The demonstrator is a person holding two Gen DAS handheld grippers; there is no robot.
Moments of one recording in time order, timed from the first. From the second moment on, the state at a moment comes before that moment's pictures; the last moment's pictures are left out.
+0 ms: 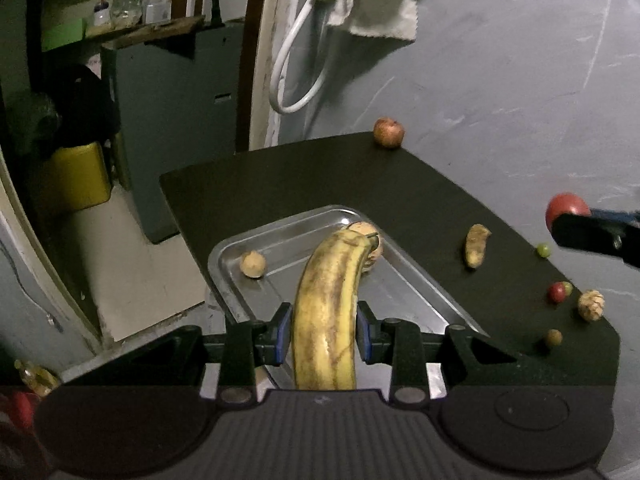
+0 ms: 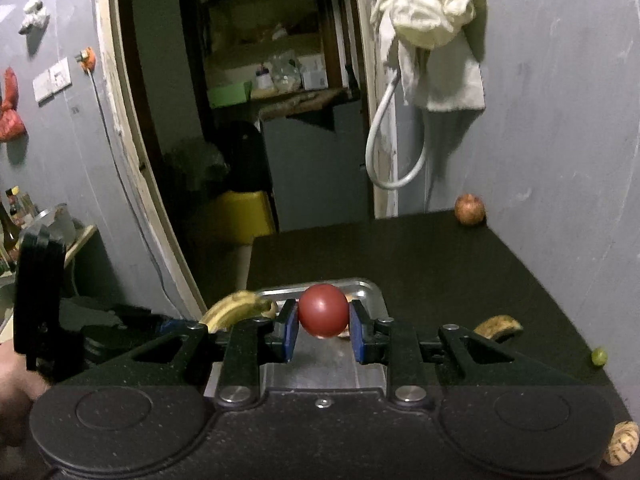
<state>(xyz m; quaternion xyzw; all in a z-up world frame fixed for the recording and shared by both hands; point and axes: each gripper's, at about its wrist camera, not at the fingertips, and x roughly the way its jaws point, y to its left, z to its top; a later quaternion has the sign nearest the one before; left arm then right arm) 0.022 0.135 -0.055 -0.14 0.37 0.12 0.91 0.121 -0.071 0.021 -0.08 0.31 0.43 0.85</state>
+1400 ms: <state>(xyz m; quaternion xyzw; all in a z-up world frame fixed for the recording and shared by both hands) 0.099 0.174 -0.128 -0.14 0.43 0.13 0.88 0.193 0.028 -0.120 -0.17 0.42 0.42 0.78</state>
